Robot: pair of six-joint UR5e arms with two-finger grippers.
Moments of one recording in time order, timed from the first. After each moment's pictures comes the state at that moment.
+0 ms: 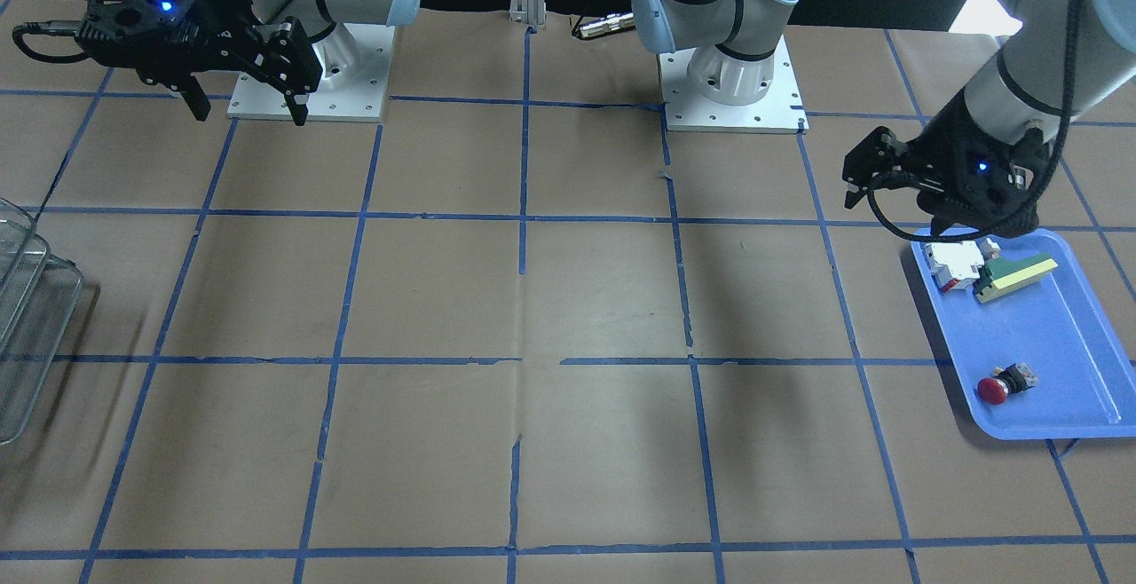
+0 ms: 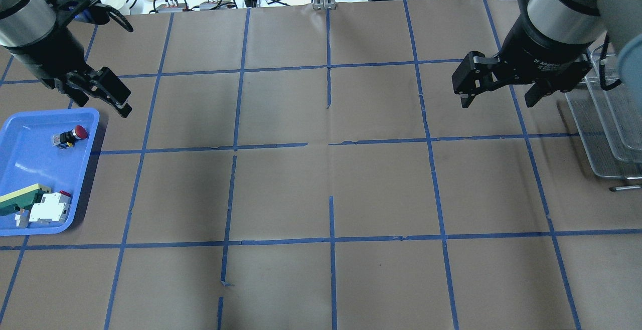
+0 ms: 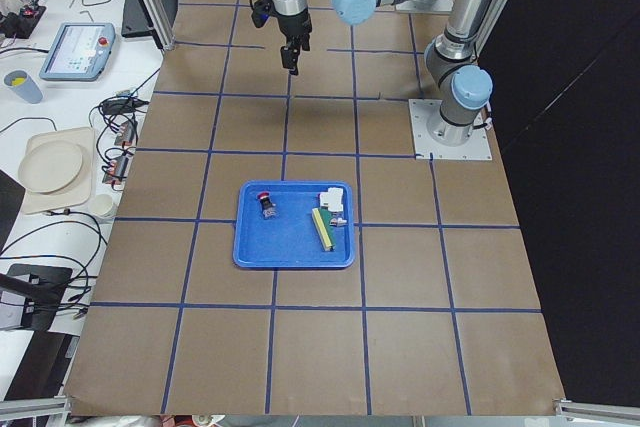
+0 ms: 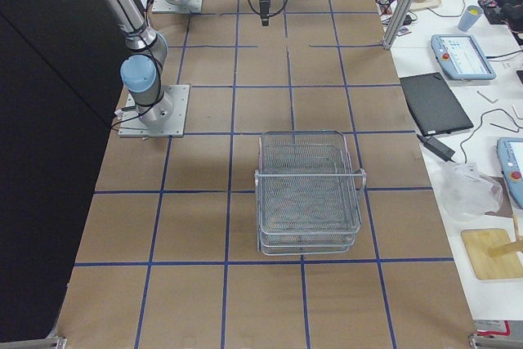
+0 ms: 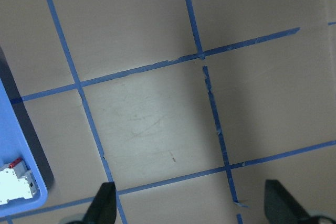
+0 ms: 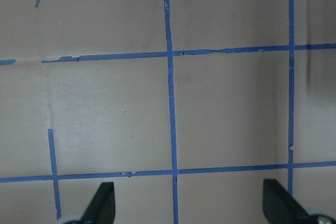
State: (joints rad) left arm -1.25 -1.64 -1.61 -1.56 1.59 0.68; right arm 1.55 -1.73 1.68 -1.58 -1.57 0.01
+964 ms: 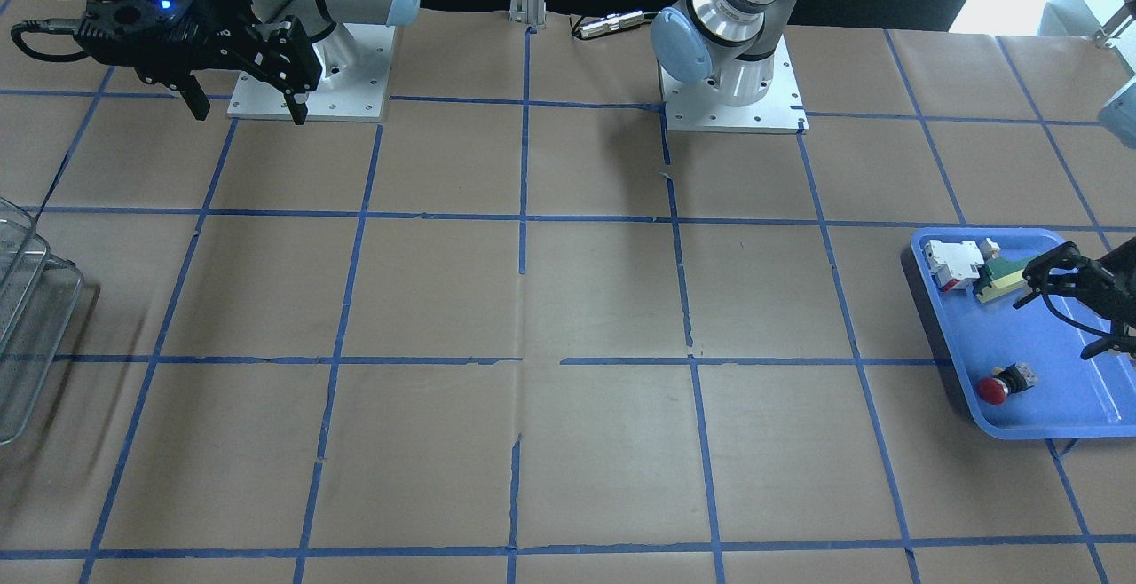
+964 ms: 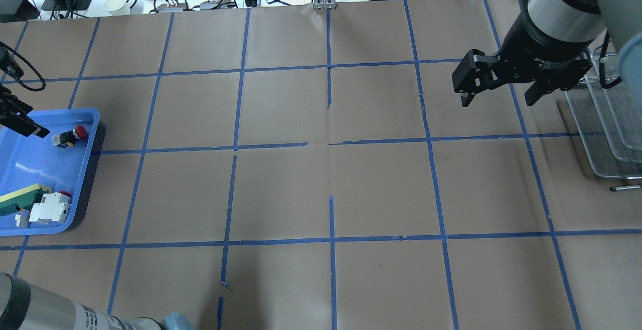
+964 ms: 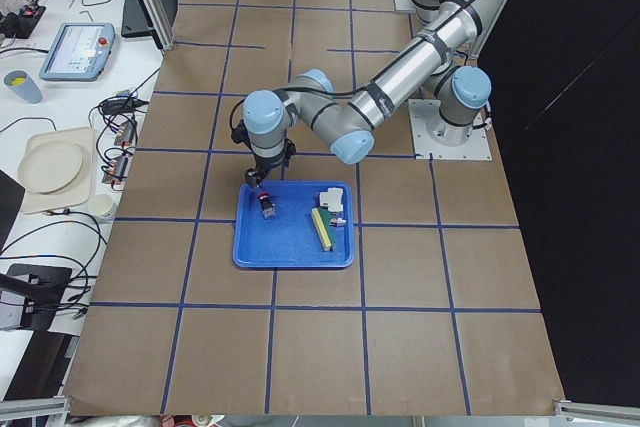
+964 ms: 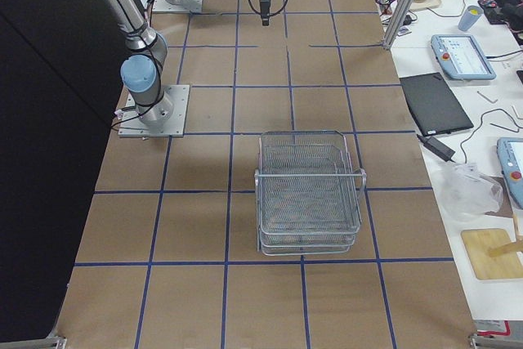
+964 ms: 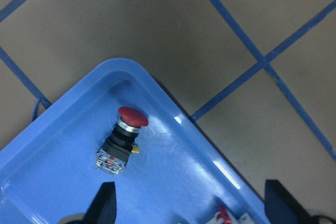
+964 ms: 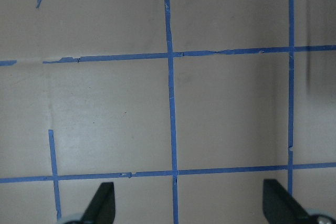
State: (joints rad) left arm -0.83 -1.98 -1.59 -1.18 1.44 1.61; right arm 1.55 -1.73 1.67 -1.58 -1.57 0.01
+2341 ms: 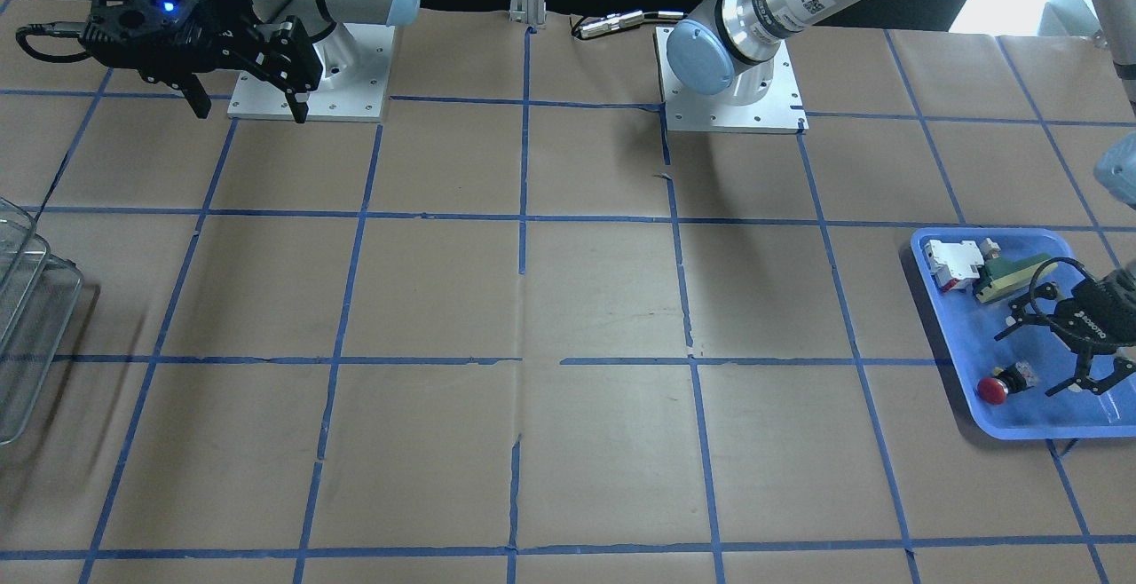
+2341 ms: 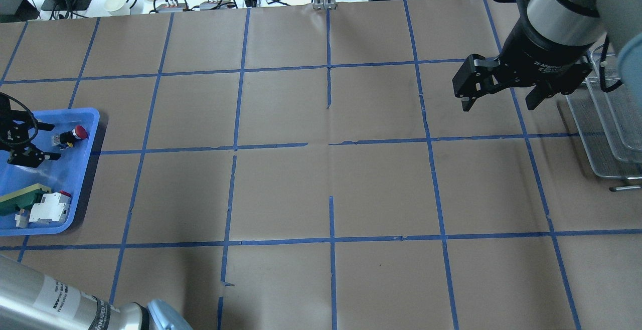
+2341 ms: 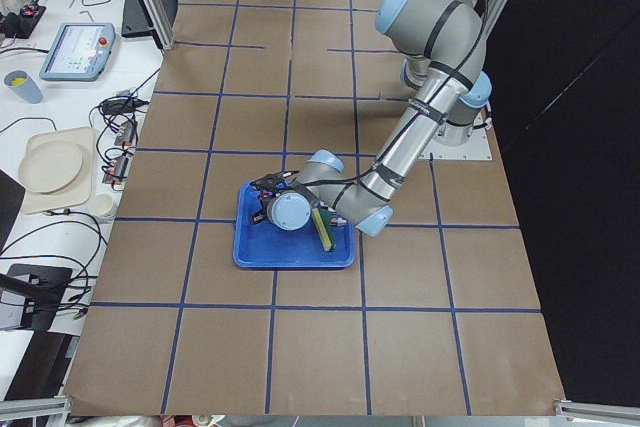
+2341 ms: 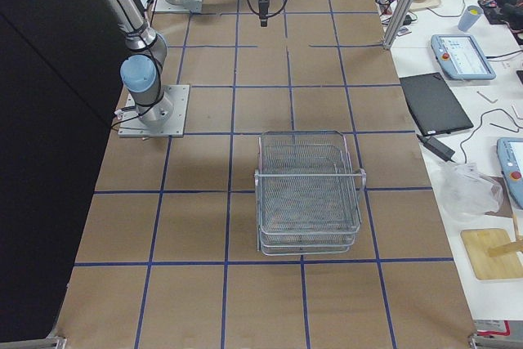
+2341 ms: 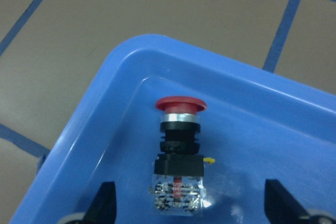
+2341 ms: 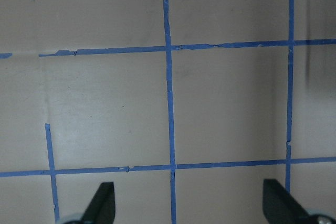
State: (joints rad) left arm -0.67 -2.18 -1.61 -1.12 1.12 2.07; right arm 1.55 -1.73 1.68 -1.56 -1.58 0.01
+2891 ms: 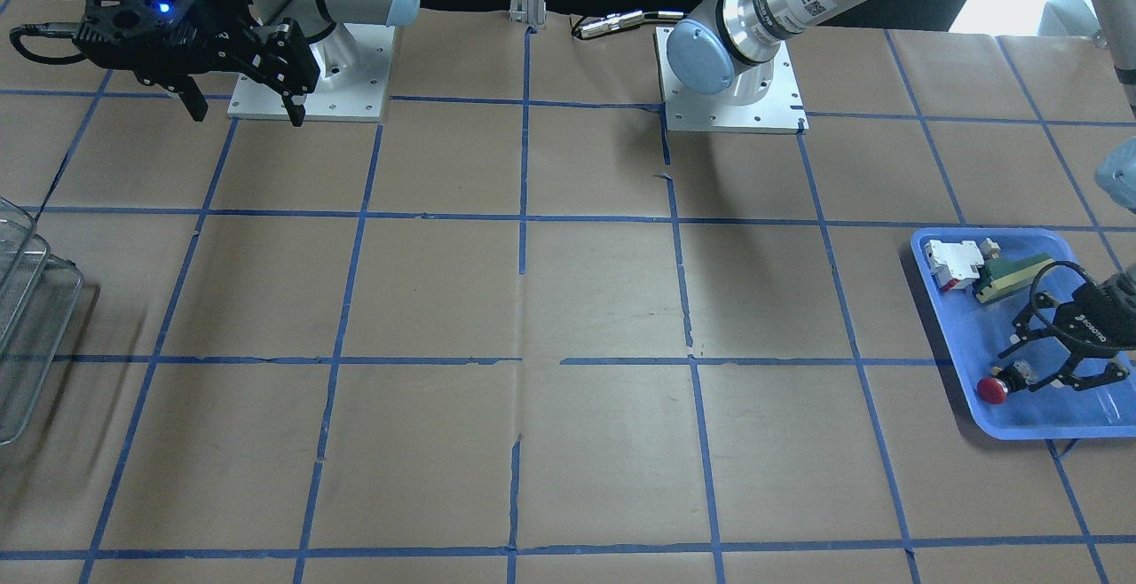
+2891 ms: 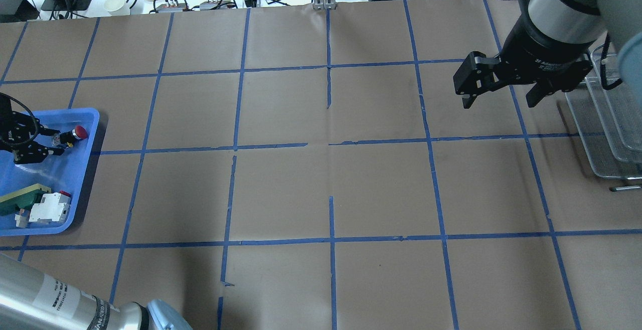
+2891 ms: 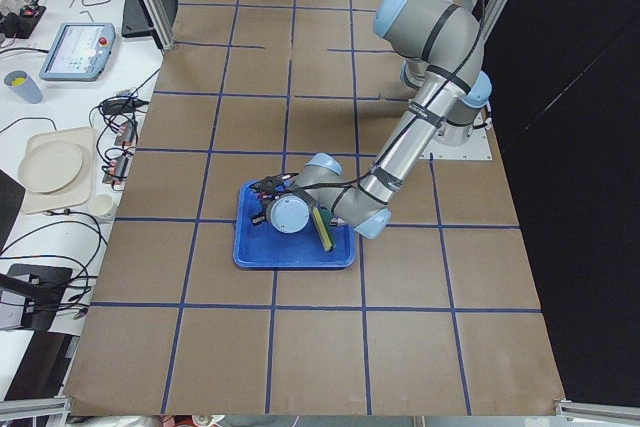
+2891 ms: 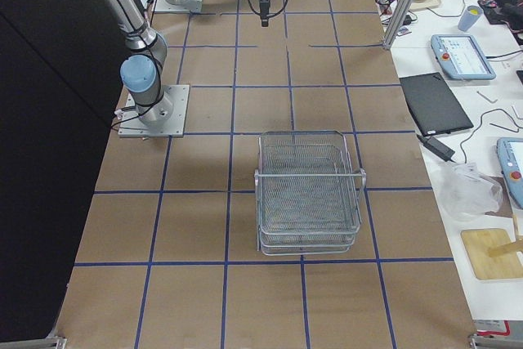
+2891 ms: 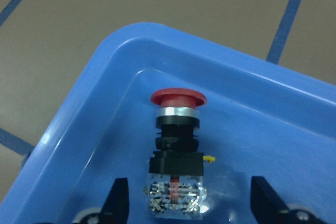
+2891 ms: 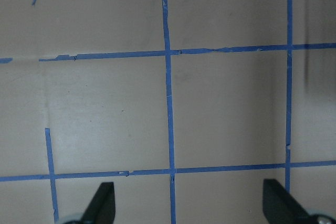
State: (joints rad) left arm -0.67 -2.19 -1.60 -1.13 1.12 2.08; right arm 1.54 -1.72 1.67 -1.57 -1.58 0.00
